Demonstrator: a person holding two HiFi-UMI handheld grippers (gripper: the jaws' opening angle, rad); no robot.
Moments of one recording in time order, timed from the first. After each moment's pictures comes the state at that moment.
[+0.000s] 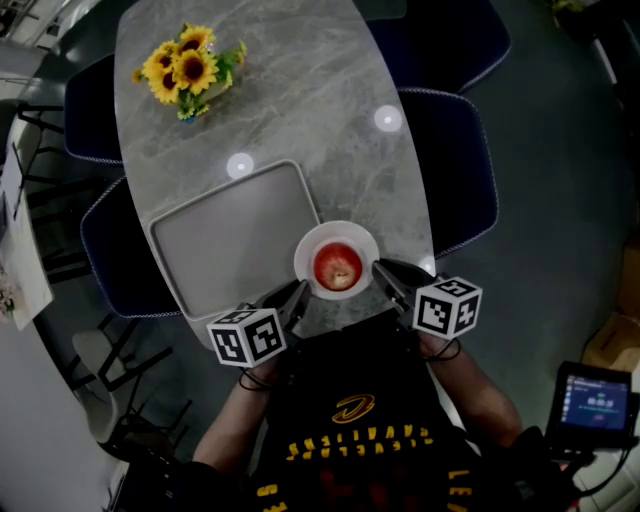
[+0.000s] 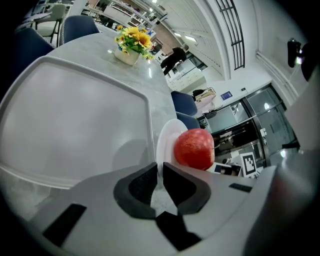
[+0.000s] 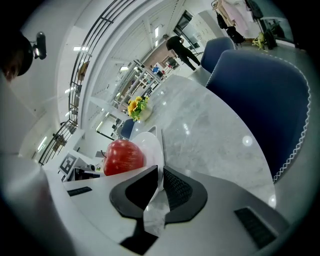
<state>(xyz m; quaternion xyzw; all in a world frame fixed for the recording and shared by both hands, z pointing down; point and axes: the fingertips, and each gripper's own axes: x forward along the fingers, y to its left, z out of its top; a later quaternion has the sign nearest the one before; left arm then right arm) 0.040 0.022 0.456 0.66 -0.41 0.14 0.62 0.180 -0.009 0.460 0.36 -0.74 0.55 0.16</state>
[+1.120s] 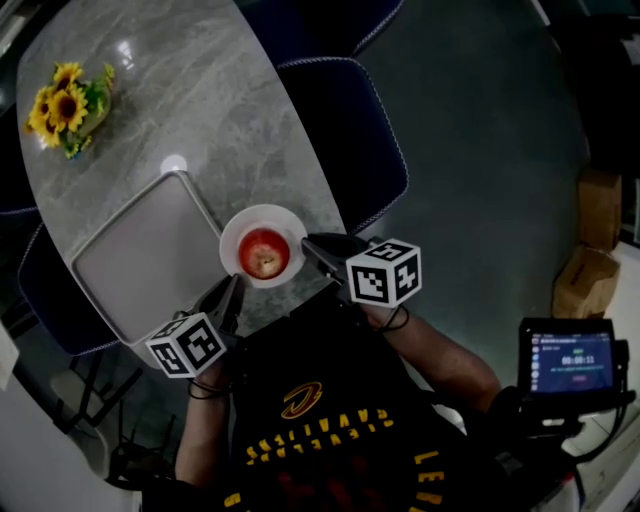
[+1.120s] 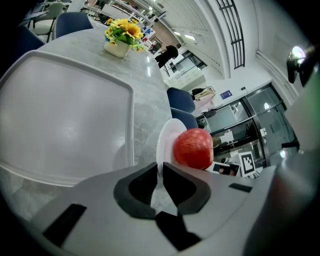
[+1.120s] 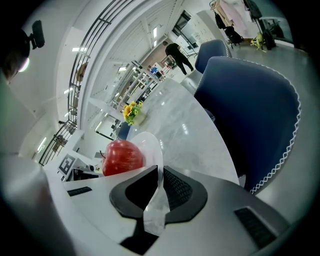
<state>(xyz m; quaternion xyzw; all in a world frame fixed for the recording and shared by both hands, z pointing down) 0.101 0.004 0.461 0.66 -0.41 0.14 0.61 0.239 -0.027 0.469 0.35 -0.74 0.55 0.16</state>
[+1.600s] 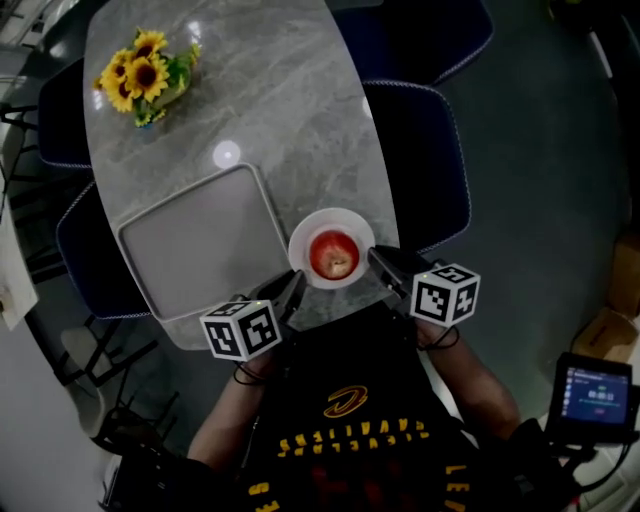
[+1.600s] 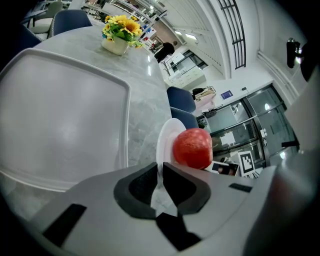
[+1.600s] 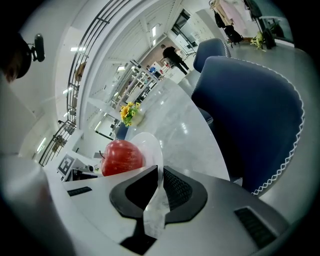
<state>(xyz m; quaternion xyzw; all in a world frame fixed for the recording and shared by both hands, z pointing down) 0.117 -0.007 0.464 0.66 -0.40 0.14 0.62 0.255 -0.041 0.472 0.36 -0.73 0.55 0.17</state>
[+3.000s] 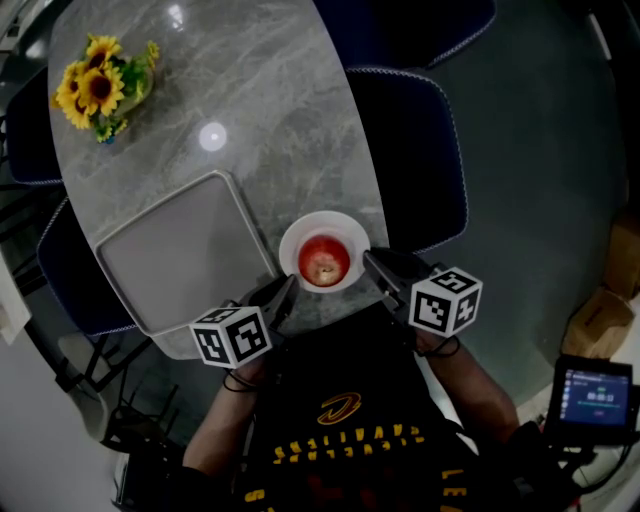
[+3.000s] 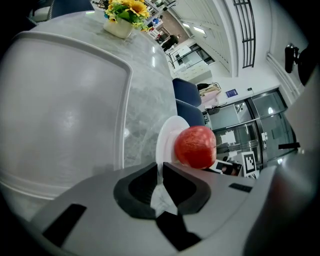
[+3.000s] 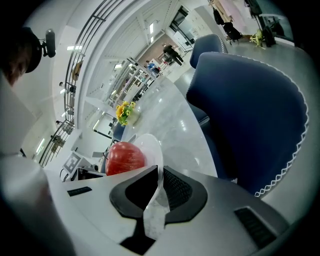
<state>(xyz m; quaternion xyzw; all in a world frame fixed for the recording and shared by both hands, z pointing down) 0.134 -0.015 0.495 0.63 -0.38 0.15 0.66 0.271 -0.052 0.488 0.35 -0.73 0.56 0.18</state>
